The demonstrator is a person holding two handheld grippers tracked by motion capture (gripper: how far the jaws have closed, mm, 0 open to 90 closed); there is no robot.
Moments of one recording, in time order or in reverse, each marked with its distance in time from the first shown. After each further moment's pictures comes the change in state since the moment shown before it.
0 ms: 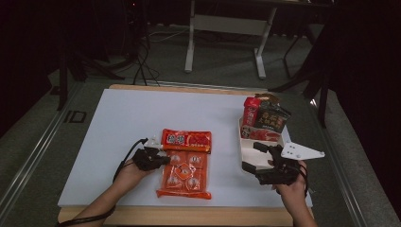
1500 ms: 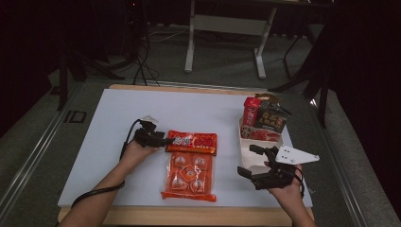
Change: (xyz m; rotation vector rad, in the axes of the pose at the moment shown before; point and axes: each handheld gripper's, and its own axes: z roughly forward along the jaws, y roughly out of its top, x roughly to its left) left arm 0.076 0.031 0.021 -0.090 -0.006 -0.217; right arm 0.010 -0.005 0.008 0.004 0.025 -0.049
